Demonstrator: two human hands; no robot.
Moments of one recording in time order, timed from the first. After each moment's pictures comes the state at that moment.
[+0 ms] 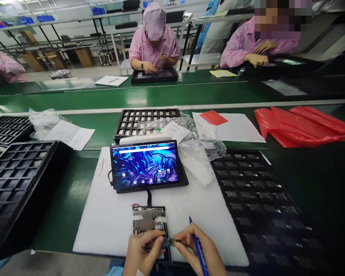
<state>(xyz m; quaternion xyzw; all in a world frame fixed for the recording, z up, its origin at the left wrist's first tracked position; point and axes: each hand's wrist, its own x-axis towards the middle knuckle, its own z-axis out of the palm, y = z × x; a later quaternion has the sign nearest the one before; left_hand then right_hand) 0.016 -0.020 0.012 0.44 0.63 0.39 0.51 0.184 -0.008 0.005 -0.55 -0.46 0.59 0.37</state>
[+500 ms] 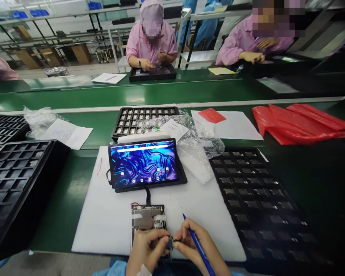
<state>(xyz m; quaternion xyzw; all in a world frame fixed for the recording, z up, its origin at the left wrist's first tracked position) 0.020 -0.012 0.012 0.51 0.59 0.34 0.53 0.187 0.000 0.003 -0.51 -0.40 0.68 0.35</state>
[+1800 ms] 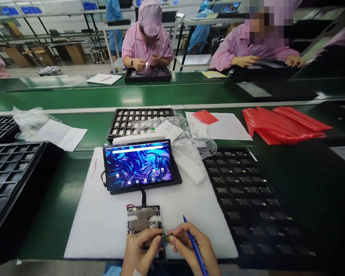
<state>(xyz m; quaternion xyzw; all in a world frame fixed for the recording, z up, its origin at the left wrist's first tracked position) 0.019 -0.016 0.008 0.48 0.58 0.42 0.50 0.164 -0.008 0.024 -0.57 -0.26 0.62 0.47</state>
